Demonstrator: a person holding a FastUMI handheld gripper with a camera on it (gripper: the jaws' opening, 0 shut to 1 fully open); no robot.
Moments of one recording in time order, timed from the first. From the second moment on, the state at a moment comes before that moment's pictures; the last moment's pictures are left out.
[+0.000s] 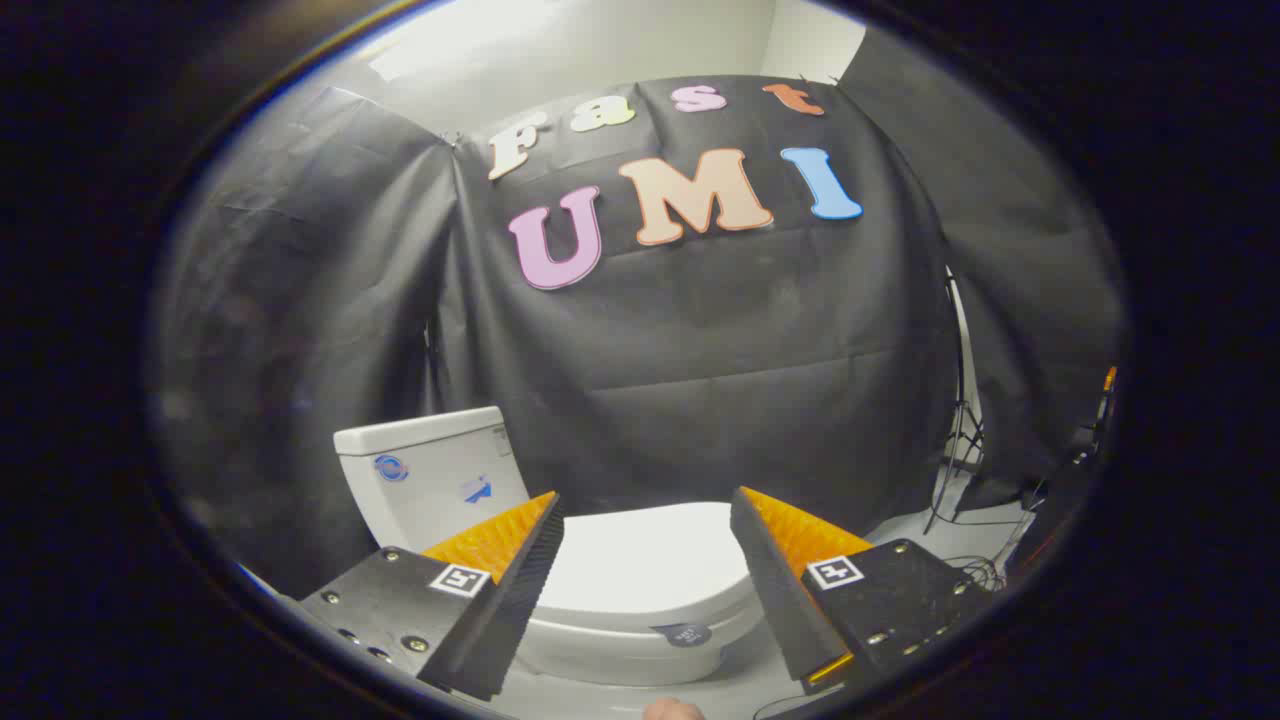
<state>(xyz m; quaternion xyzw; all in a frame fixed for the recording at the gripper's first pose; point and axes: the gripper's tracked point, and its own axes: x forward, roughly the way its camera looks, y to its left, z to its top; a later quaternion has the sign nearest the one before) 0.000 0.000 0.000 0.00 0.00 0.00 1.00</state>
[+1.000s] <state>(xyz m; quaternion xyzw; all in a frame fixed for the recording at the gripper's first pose) -0.007 -0.027 -0.040 -0.02 0.06 -0.03 1.00</state>
